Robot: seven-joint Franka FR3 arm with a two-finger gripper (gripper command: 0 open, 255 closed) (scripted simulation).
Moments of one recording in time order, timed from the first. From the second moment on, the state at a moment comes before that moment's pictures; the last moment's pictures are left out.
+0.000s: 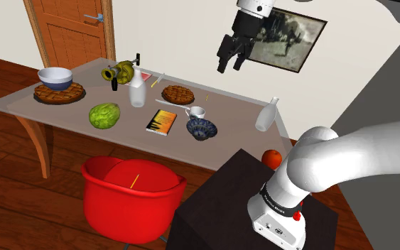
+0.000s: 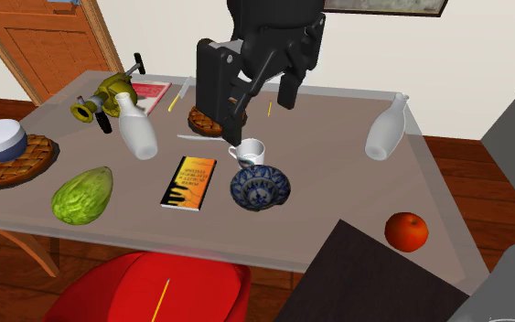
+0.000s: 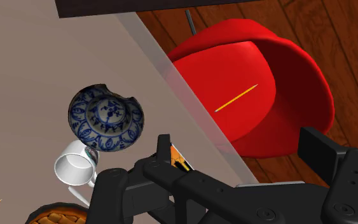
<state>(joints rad) -0.01 -0.74 0.00 -2.31 0.03 1.65 0.04</state>
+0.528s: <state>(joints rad) -0.04 -0.64 -0.08 -2.37 -0.01 1.81 -0.05</state>
